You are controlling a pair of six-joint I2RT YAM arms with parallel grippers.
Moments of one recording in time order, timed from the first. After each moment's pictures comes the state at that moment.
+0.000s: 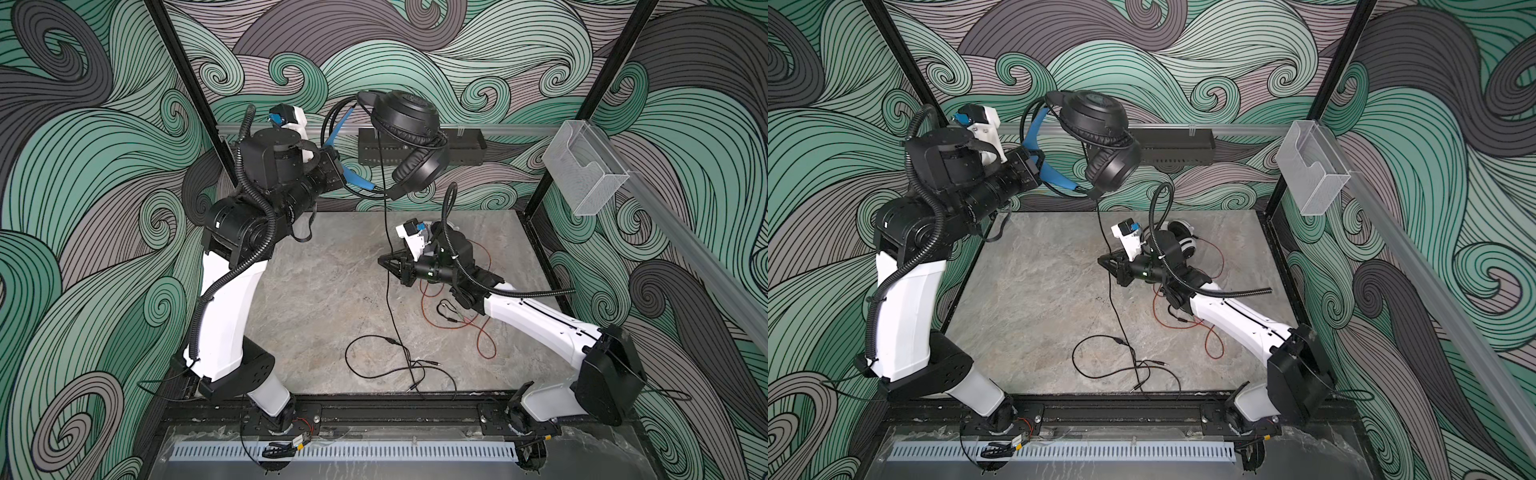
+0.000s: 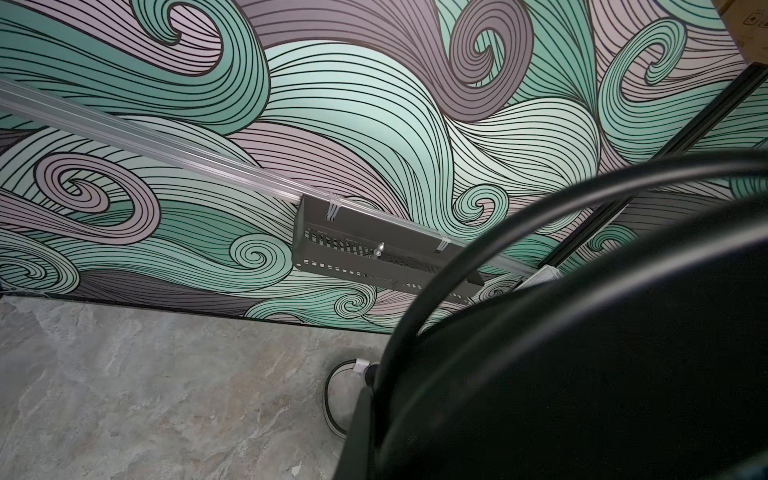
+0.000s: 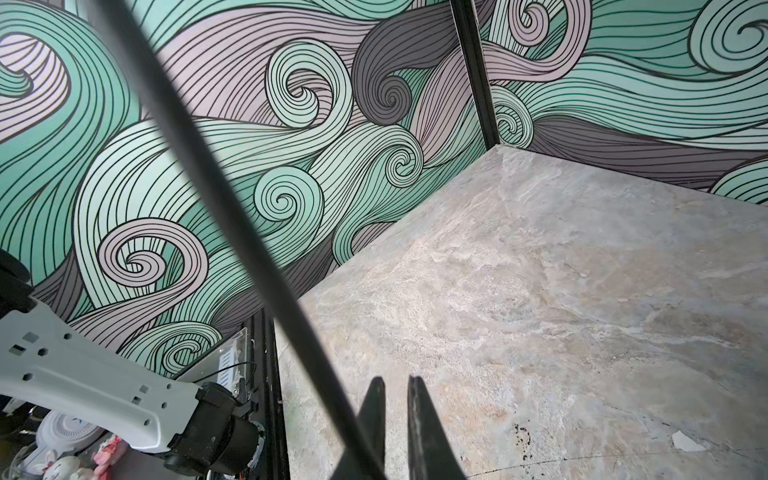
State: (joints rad) left arm -0.54 1.62 2.53 -1.07 -0.26 -0.54; right arm 0.69 1.46 1.09 0.13 -0.52 0.30
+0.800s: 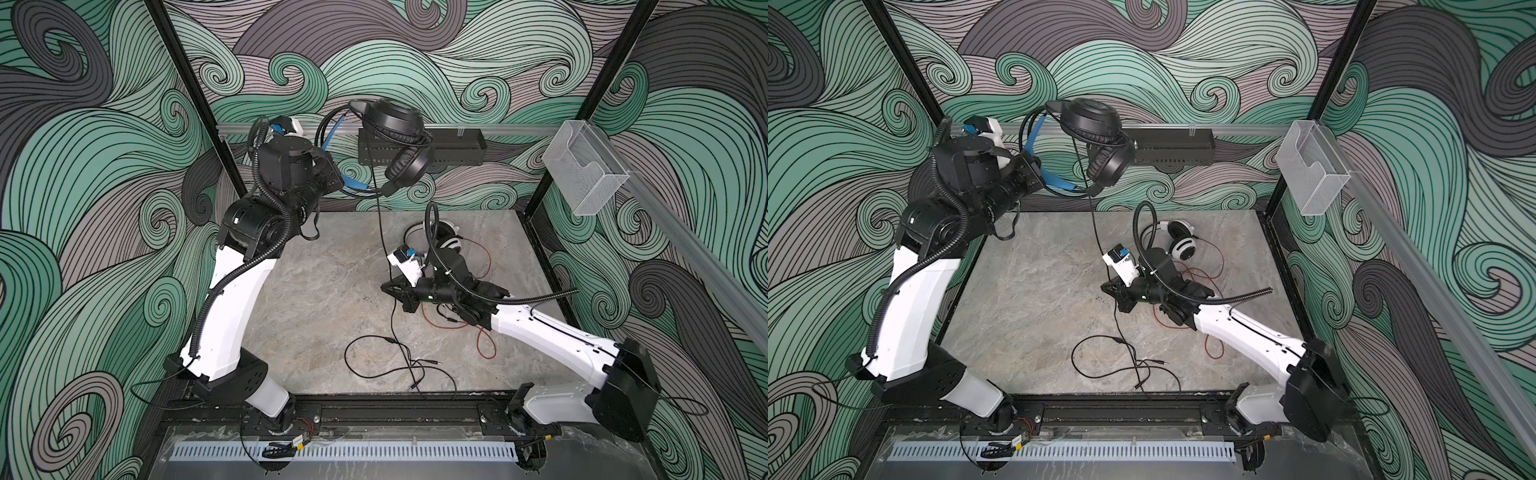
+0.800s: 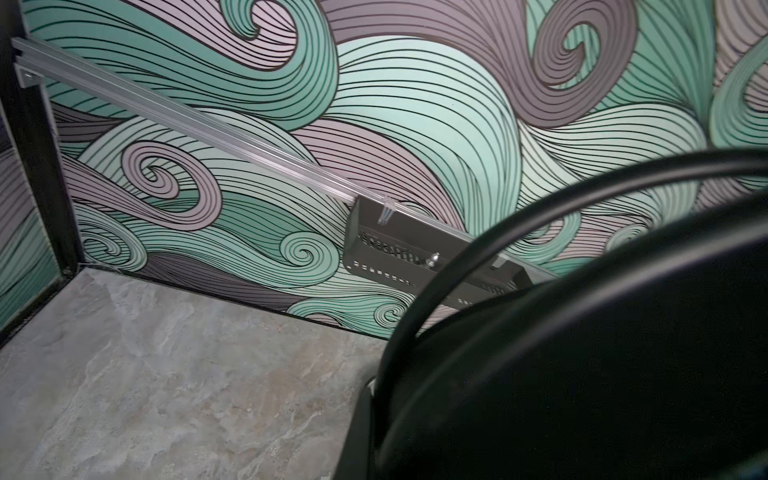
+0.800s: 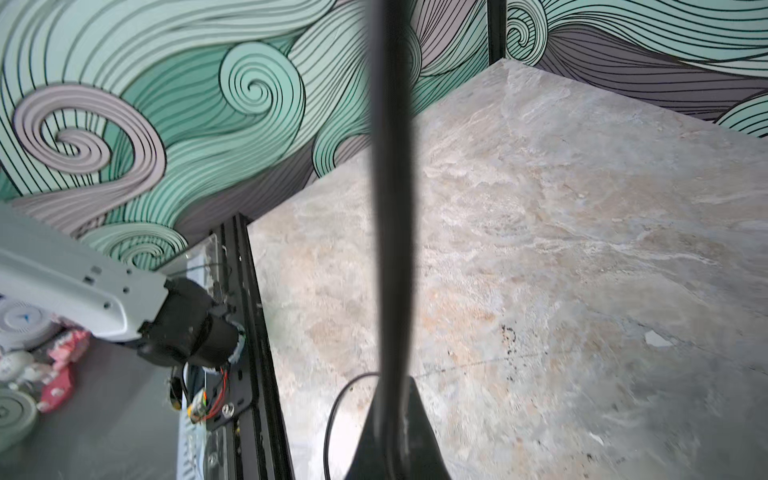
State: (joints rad) left arm -0.49 1.56 2.26 -0.94 -0.40 -0.56; right arm 0.83 1.31 1.04 -0.22 -0.35 0.06
